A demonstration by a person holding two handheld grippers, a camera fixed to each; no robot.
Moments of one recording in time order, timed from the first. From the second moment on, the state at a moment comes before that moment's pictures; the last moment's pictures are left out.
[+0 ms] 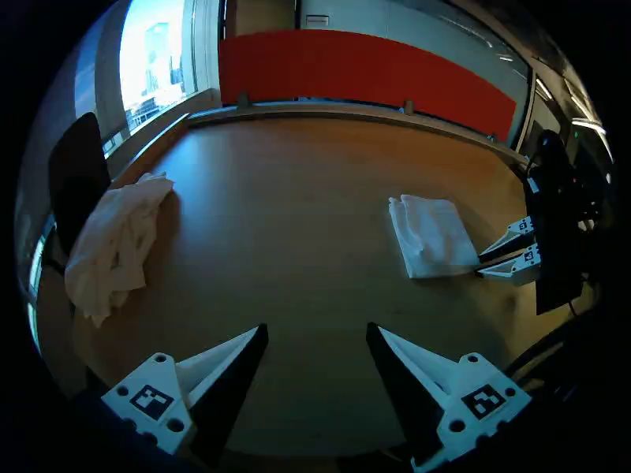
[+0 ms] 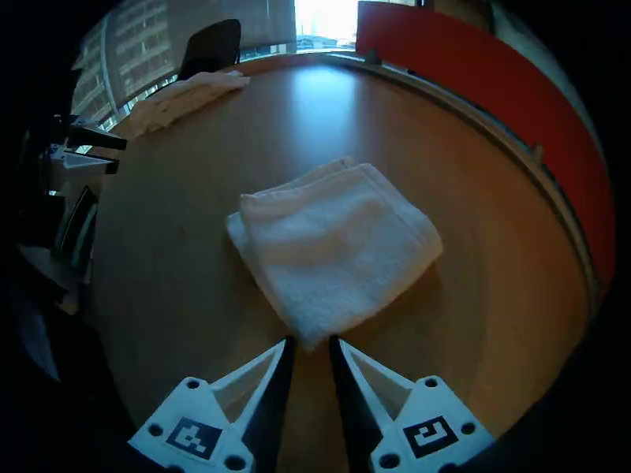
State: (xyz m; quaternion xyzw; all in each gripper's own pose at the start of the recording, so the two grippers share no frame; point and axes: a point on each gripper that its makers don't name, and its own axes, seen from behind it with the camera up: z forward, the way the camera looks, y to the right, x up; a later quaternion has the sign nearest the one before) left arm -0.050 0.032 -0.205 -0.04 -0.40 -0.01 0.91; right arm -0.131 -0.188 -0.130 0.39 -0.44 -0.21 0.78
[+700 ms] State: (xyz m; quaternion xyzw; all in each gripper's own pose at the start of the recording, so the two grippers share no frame) left arm -0.050 0.036 -0.199 -0.05 -0.40 -0.01 0.92; right arm -0.093 -0.196 -0.103 0.38 -0.40 -0.19 0.81
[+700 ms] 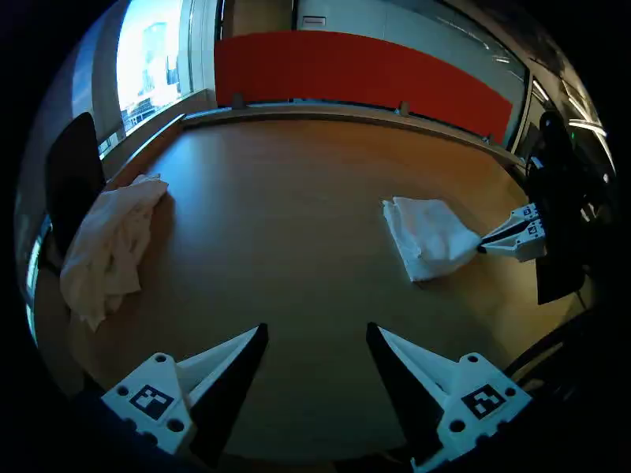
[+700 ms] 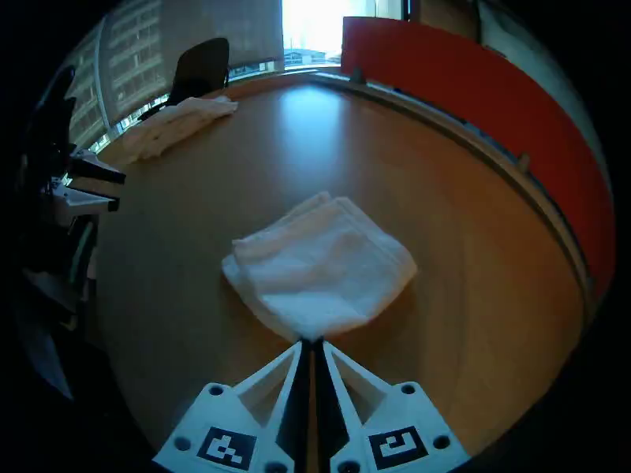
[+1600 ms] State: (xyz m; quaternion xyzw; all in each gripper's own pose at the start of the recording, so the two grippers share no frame) left arm -0.024 0.047 -0.176 -0.08 -0.37 -0.01 0.93; right arm 0.067 -0.206 -0.013 0.39 -0.30 -0.22 0.84
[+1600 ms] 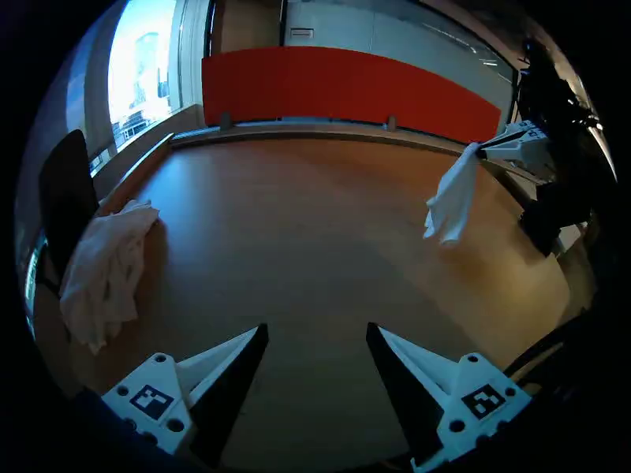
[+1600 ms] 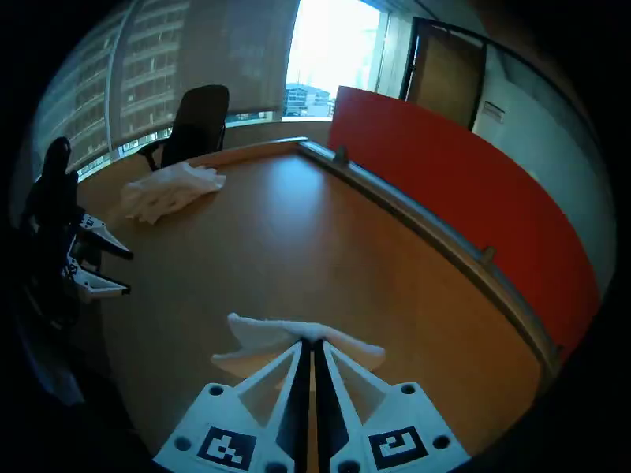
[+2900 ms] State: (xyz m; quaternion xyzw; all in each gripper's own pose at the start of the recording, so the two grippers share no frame) left arm -0.022 0.063 -0.172 -0.09 -0.38 0.00 0.92; right arm 0.079 0.024 0.039 0.26 -0.37 -0.22 0.86
